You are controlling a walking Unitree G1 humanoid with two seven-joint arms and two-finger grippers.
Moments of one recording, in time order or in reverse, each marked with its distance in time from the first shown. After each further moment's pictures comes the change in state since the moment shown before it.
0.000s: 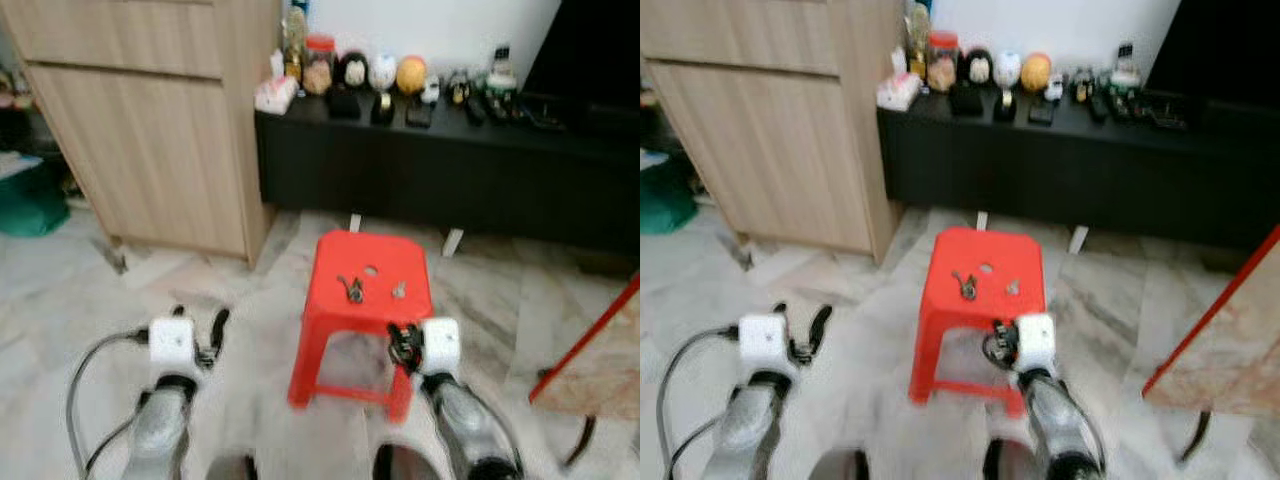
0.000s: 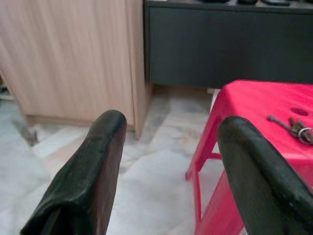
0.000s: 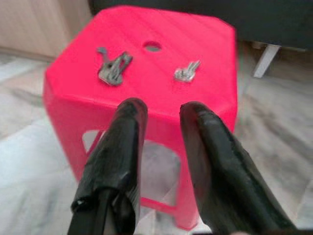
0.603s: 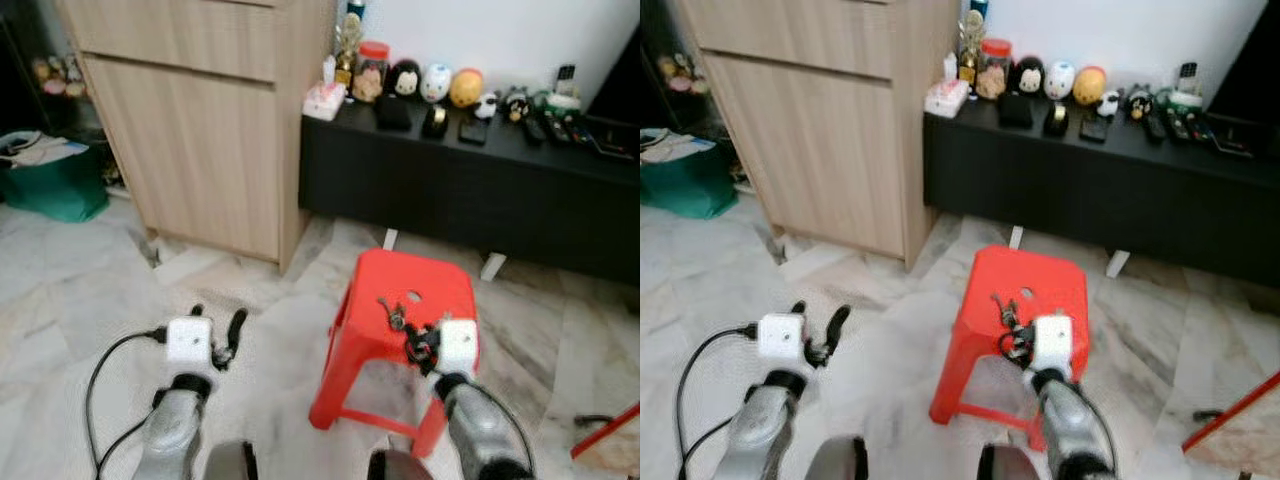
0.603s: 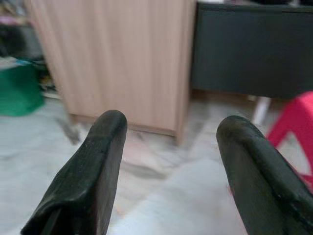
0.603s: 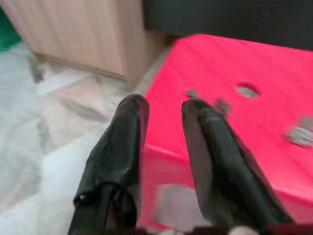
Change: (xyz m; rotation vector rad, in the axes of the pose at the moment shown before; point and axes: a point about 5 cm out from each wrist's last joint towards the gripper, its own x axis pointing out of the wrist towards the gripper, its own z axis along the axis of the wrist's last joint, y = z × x) left arm -0.004 0.025 -0.001 0.047 0.011 0.060; right arm 0.009 0.036 0.004 0.058 -0.012 0.086
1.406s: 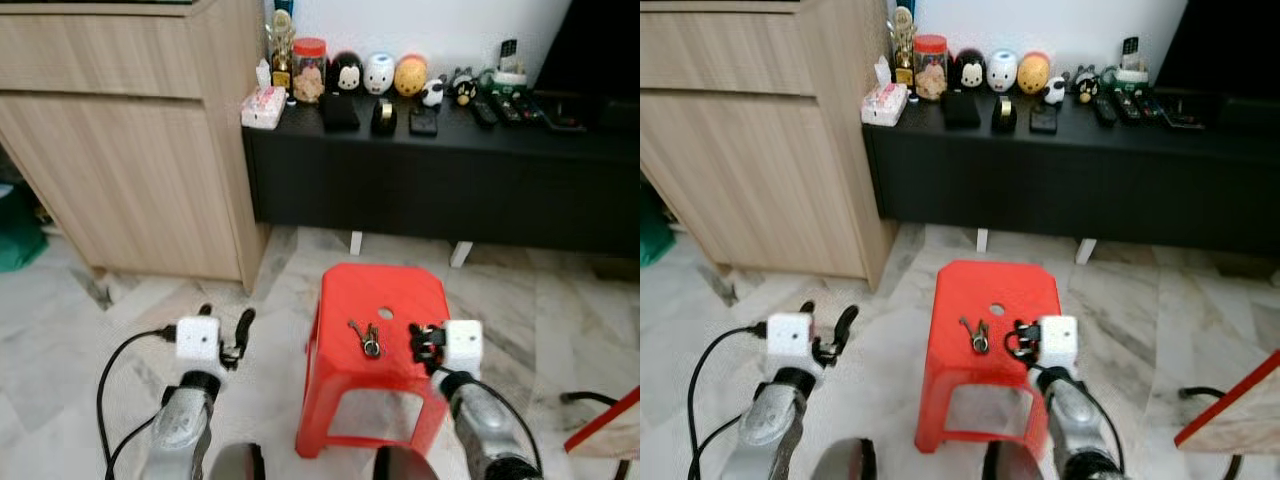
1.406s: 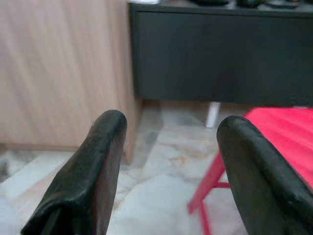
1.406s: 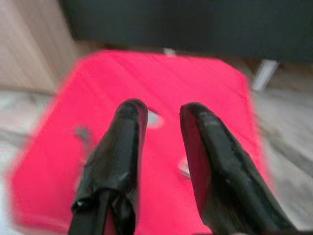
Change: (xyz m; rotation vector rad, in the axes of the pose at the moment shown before) left arm 0.001 -0.013 -0.002 -0.014 -0.001 -0.046; right arm -0.002 -0.020 0.005 -0.005 -0.002 -0.046
